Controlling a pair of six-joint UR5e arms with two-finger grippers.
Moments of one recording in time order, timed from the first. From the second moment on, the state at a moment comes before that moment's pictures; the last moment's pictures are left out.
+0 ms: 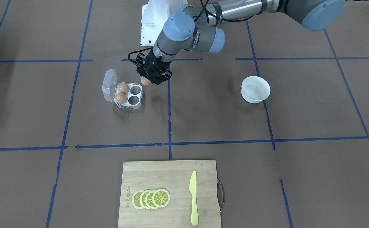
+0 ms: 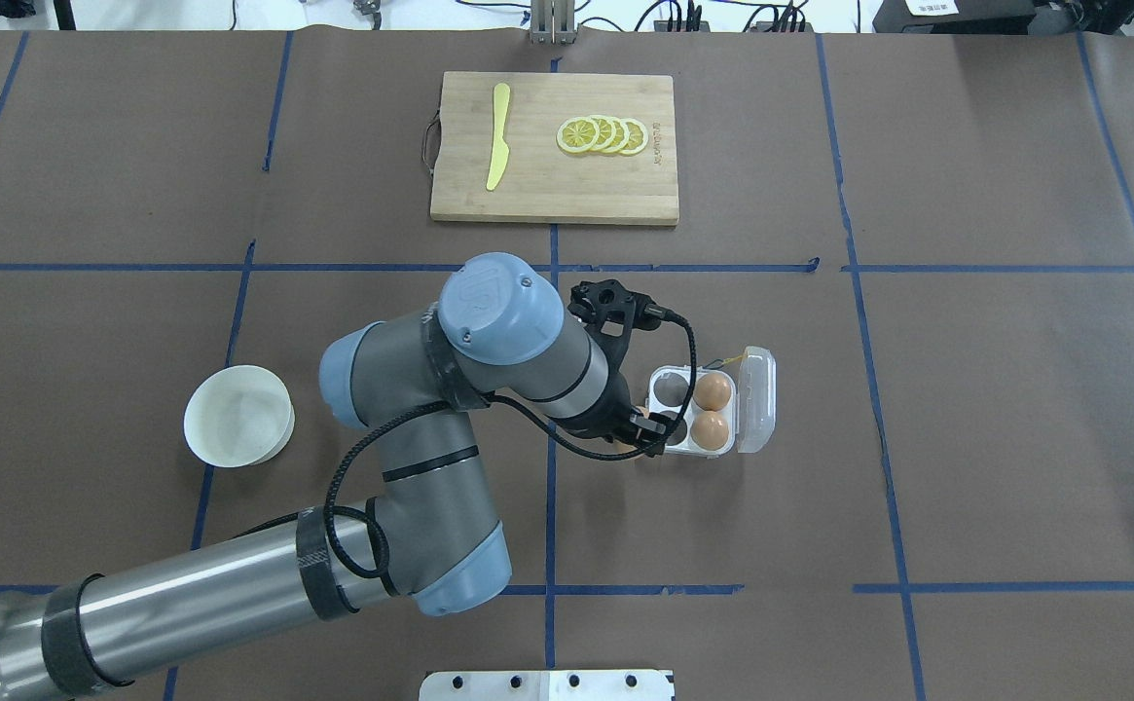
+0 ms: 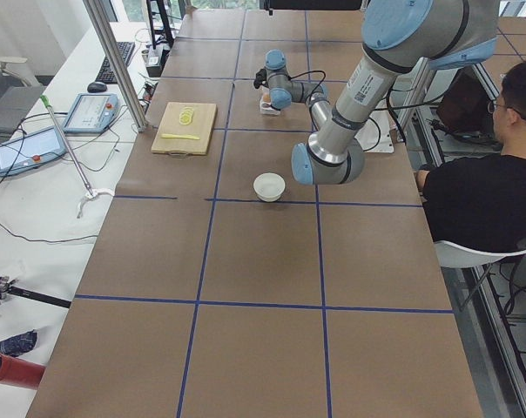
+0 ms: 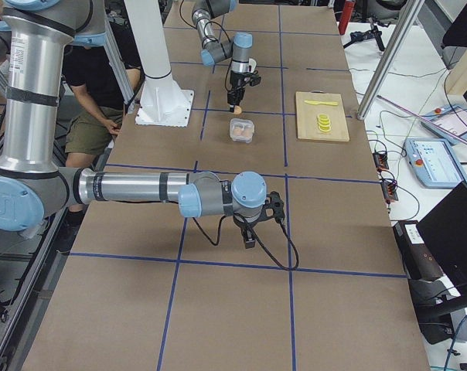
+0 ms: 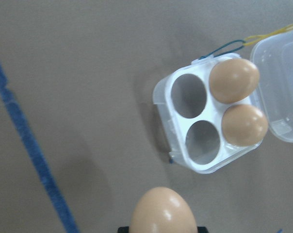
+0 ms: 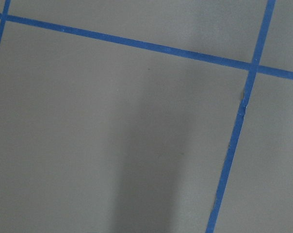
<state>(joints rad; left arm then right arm) -0.42 -2.45 -1.42 -2.01 -2.02 -1.00 1.48 -1.75 1.77 -1.46 2.50 -0.08</state>
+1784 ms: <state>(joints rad) -0.39 -2.54 -1.32 -2.02 -1.89 -1.03 1.48 -1.76 1.76 -1.45 2.51 -0.08</state>
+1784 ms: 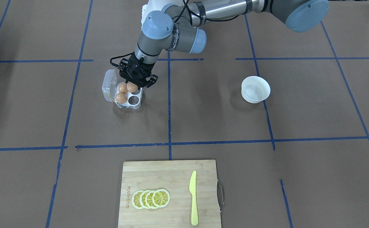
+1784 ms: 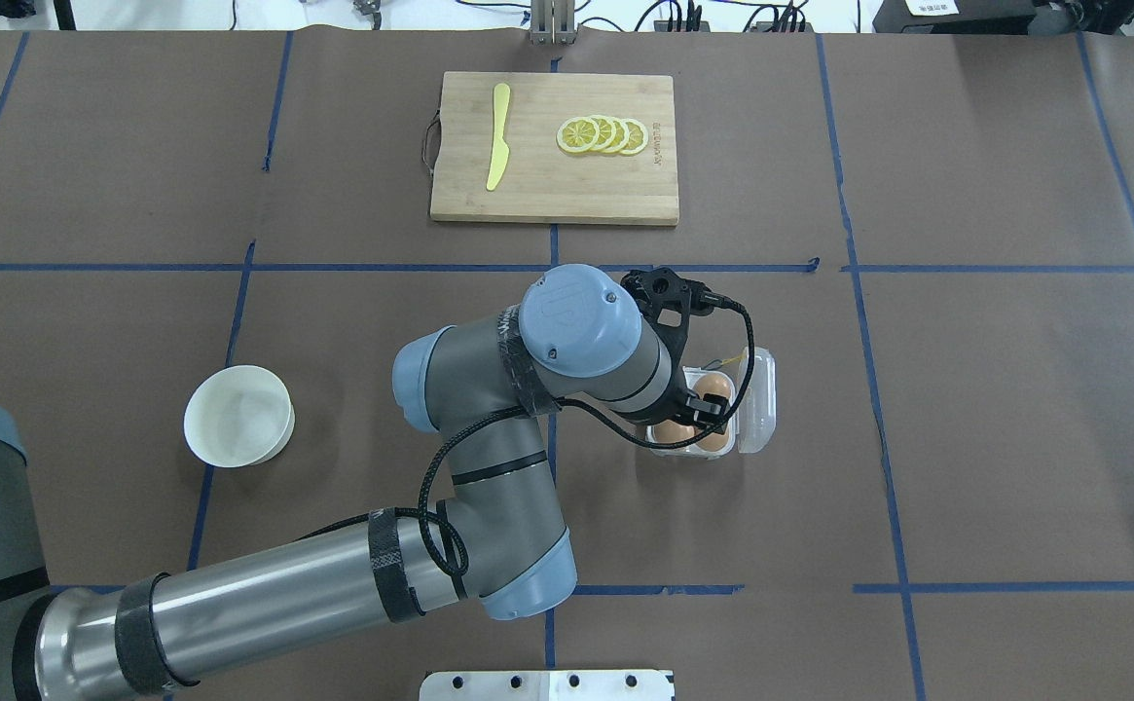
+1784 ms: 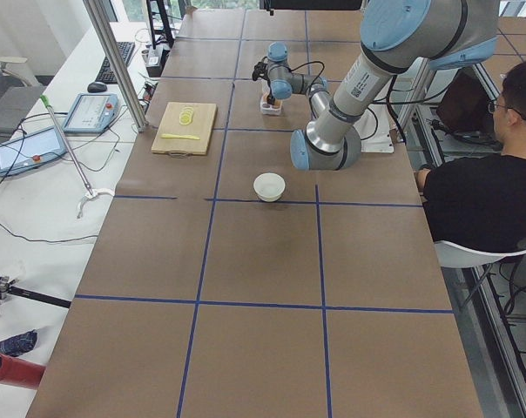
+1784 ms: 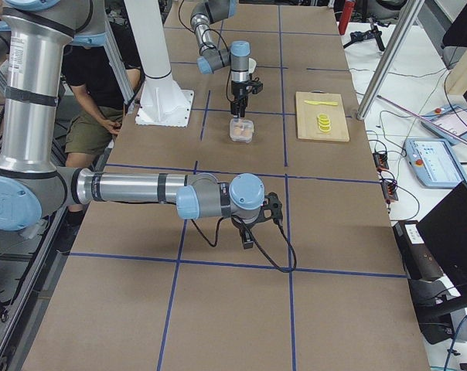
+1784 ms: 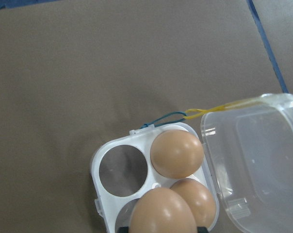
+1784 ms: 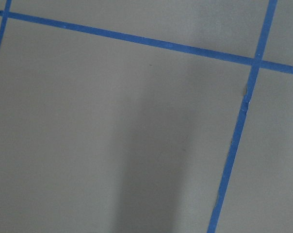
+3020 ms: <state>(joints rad) -0.58 -2.34 -1.59 -1.89 -2.01 -0.82 1.09 -1.70 1.77 -0.93 2.34 0.82</state>
